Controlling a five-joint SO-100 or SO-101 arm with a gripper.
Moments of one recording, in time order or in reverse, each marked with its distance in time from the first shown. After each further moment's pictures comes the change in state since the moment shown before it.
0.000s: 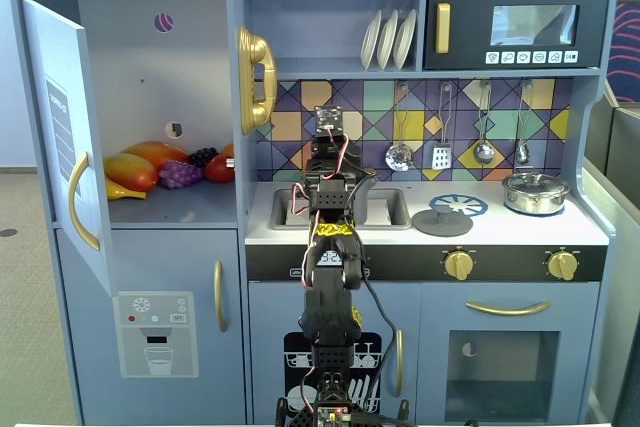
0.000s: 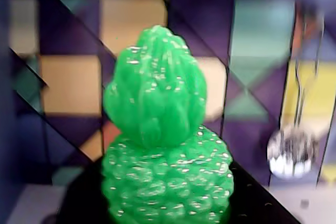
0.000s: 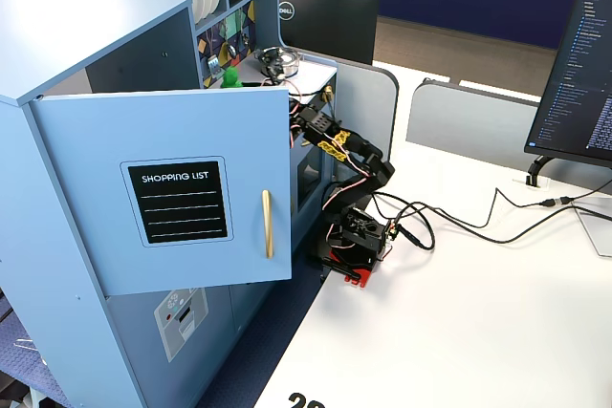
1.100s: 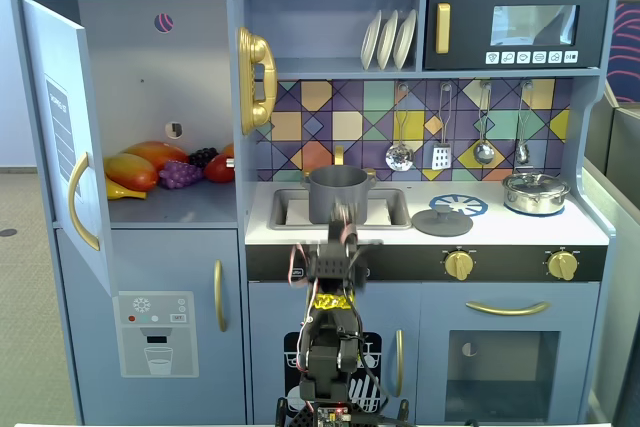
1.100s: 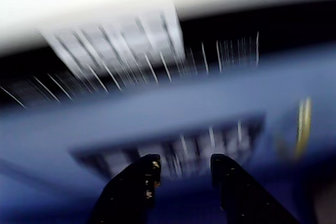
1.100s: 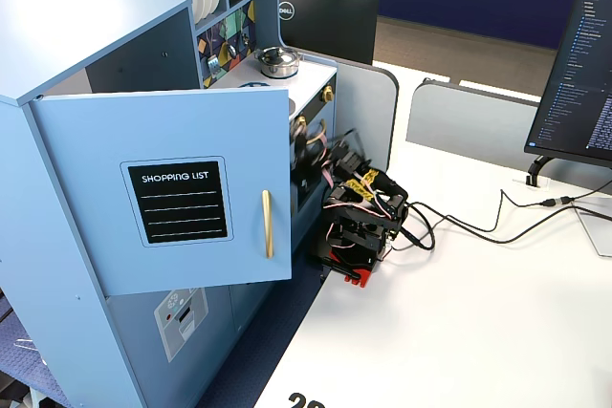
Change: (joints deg) arm 2.5 41.1 45.3 51.2 8.0
